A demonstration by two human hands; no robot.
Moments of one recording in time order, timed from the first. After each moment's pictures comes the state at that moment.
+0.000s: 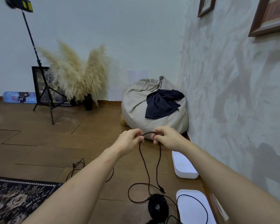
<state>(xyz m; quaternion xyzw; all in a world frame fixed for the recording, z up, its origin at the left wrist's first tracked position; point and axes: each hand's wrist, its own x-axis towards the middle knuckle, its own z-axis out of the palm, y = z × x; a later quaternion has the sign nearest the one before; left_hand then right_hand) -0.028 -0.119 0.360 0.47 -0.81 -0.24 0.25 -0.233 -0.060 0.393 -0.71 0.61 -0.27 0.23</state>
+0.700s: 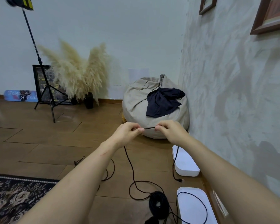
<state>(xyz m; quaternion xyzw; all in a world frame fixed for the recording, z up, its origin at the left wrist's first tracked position) -0.013 -0.118 0.382 0.43 -0.82 -0.25 0.28 -0.242 -0.068 0.395 -0.72 0.61 -0.30 0.14</state>
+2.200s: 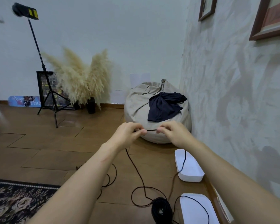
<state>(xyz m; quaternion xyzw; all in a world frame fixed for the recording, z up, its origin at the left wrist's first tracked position) -0.011 -0.120 0.399 0.41 -0.85 -0.15 0.29 -0.242 -0.062 0.413 -0.73 0.59 -0.32 0.12</state>
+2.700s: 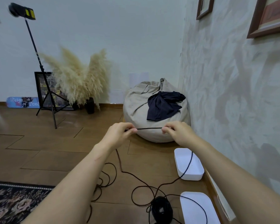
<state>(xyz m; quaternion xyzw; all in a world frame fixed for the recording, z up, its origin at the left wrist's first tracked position) 0.010 -0.132 0.392 0.45 -0.84 -0.12 0.29 -0.258 -0.062 0.409 -0.72 0.64 -0.26 0.08</state>
